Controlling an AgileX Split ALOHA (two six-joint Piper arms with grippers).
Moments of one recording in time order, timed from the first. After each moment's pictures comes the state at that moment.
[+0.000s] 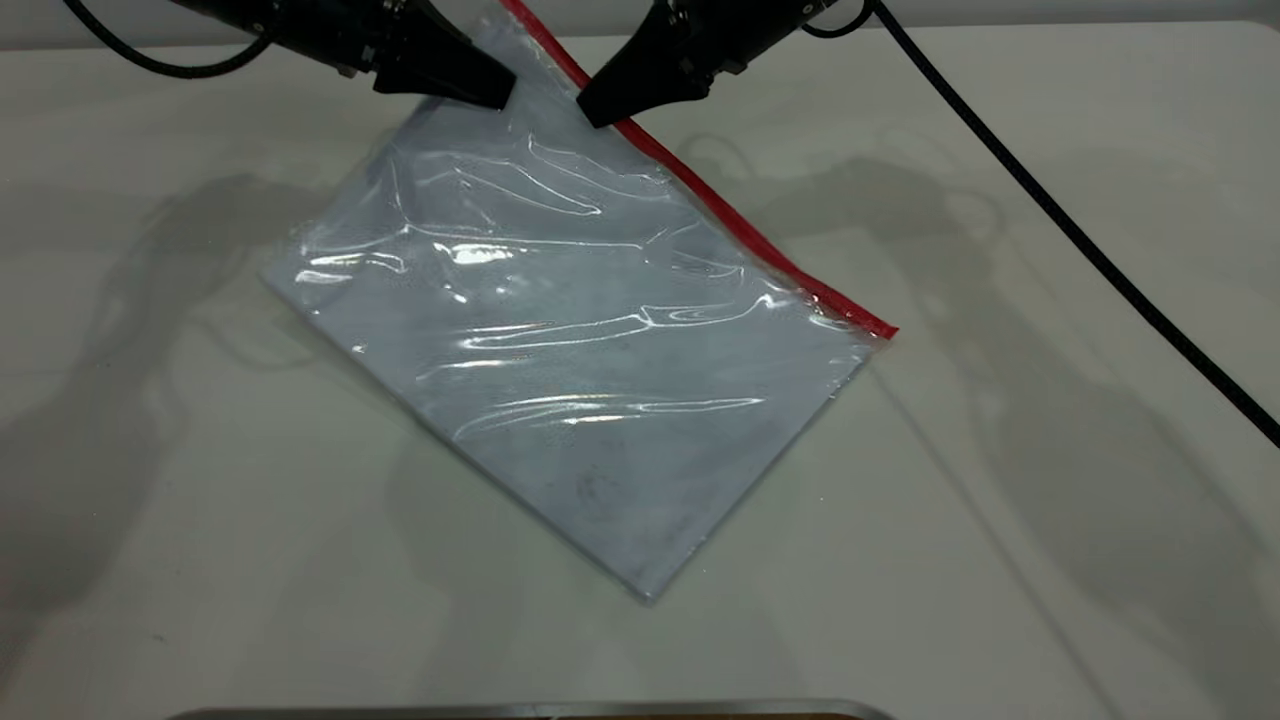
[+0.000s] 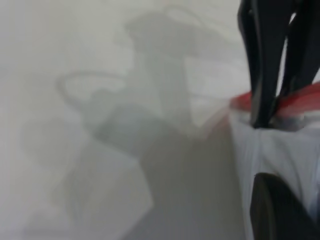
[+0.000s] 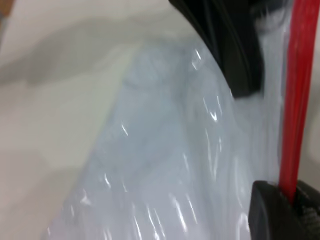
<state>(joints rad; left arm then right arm) -0.03 2.69 -2.02 -1.21 1.17 1.70 0.30 2.84 -2.35 1.07 1.13 -1.45</state>
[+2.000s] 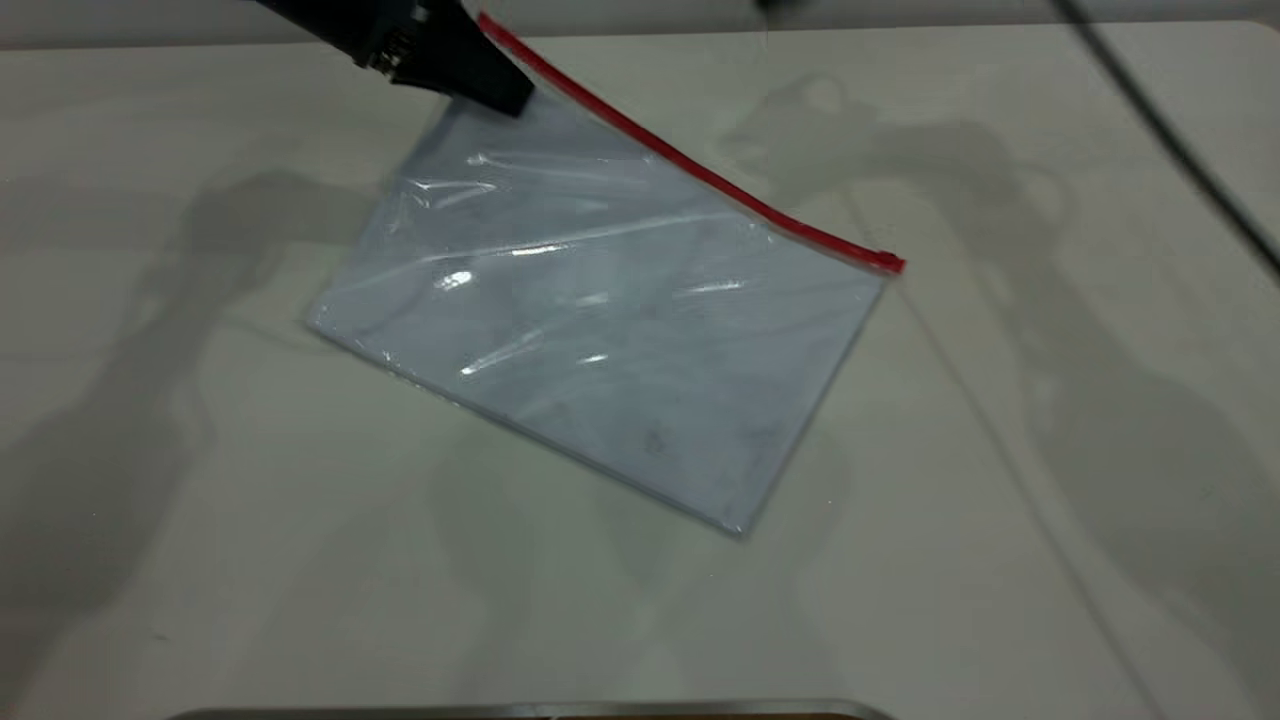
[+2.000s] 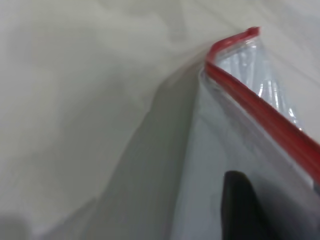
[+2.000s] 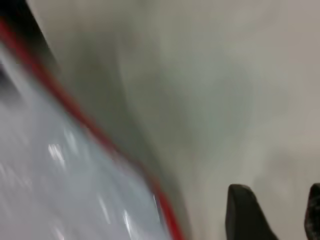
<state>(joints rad) -0.10 2.64 -2.02 -1.02 1.07 1.25 0.20 2.81 -2.79 0.63 1.22 -0.75</state>
